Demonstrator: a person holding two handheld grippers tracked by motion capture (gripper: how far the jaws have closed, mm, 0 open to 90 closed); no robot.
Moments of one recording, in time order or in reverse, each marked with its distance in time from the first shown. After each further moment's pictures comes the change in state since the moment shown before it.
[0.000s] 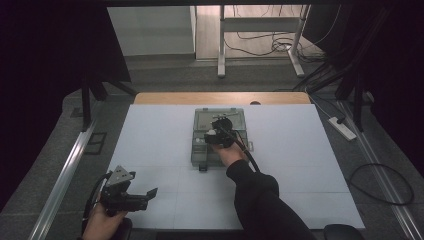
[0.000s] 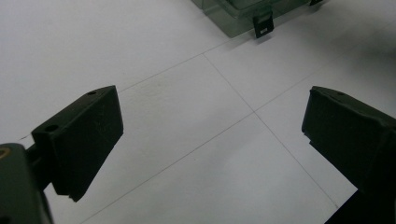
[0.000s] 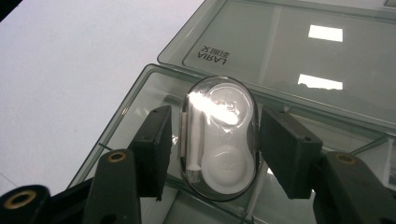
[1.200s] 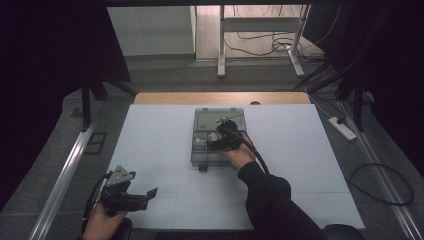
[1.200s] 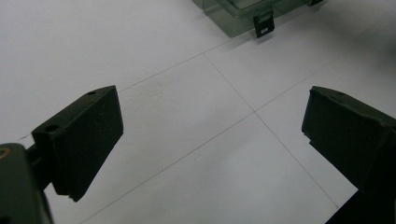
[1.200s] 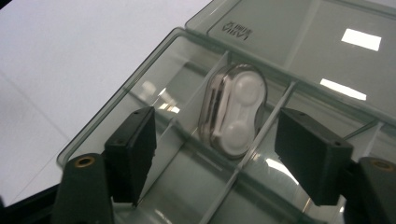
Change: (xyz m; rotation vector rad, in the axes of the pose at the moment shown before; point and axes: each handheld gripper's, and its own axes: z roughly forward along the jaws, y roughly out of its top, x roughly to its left) left arm 0.000 0.000 0.000 0.000 0.002 -0.003; right arm -0.013 -0.008 -0.023 0.069 0.121 -0.162
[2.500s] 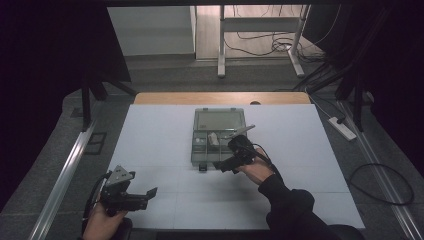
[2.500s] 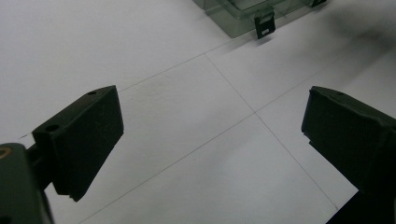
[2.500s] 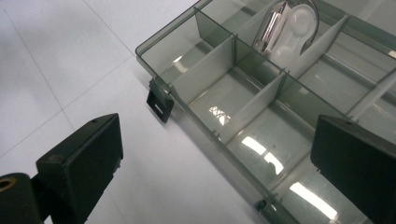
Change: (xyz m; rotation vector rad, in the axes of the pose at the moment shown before) left arm 0.001 0.000 0.000 -0.002 -0.001 -0.009; right arm 0.003 -0.042 -0.046 0.045 0.151 -0.151
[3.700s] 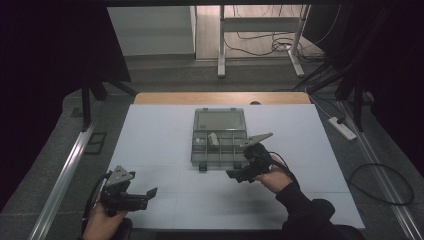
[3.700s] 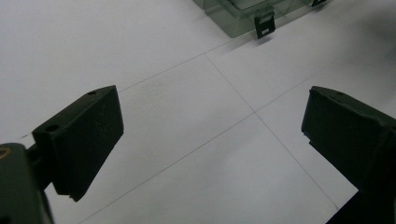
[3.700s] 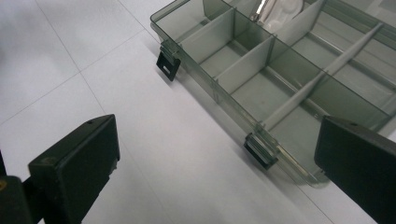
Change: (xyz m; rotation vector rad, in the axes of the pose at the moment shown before) left arm 0.000 0.000 0.000 0.001 0.001 0.003; right arm -0.001 -0.032 -0.041 -0.024 0.003 -0.051
